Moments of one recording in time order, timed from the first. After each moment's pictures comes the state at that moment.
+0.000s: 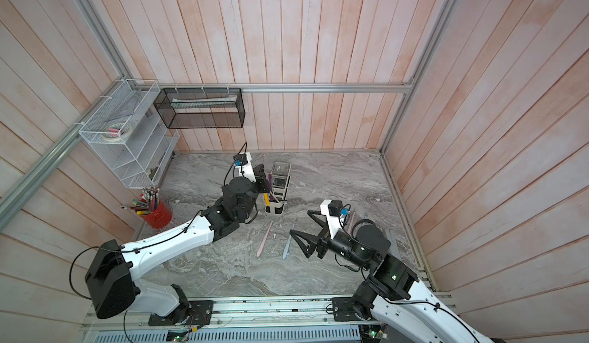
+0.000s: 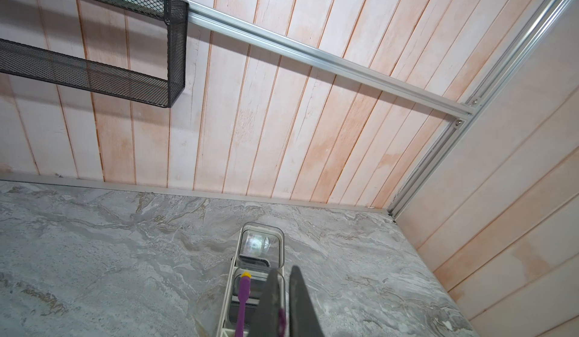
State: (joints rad) left arm -0.82 1.47 1.08 0.29 -0.58 -0.35; right arm 0.84 0.50 0.66 -0.21 -0.19 0.34
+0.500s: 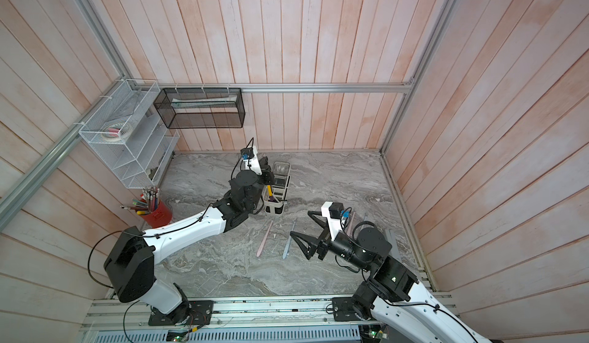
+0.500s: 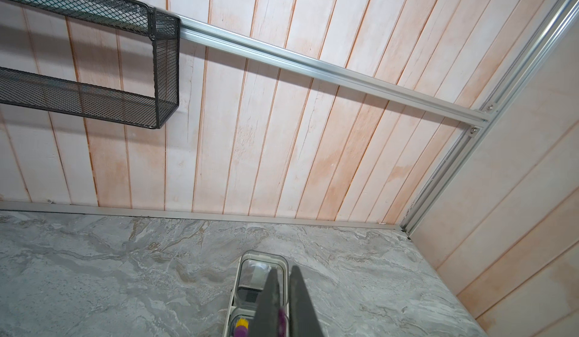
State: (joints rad) left arm -0.78 1.60 1.16 0.42 -0.57 -0.28; right arm 0.84 0.48 0.63 -0.18 -0.19 0.31
